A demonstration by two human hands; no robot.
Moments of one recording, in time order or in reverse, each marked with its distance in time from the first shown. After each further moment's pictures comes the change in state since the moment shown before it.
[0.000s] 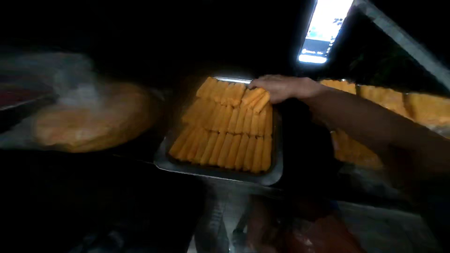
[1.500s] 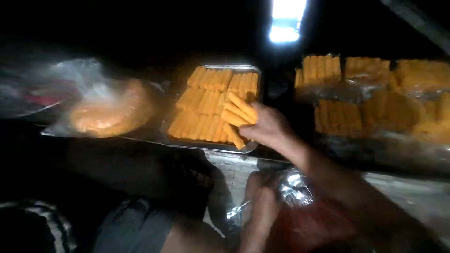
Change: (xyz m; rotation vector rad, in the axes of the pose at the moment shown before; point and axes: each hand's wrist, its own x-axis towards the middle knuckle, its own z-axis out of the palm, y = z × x) left_hand 0.011 0.084 -0.009 0.424 0.291 0.249; right_hand -0.141 -0.171 0.037 0.723 0.312 0.583
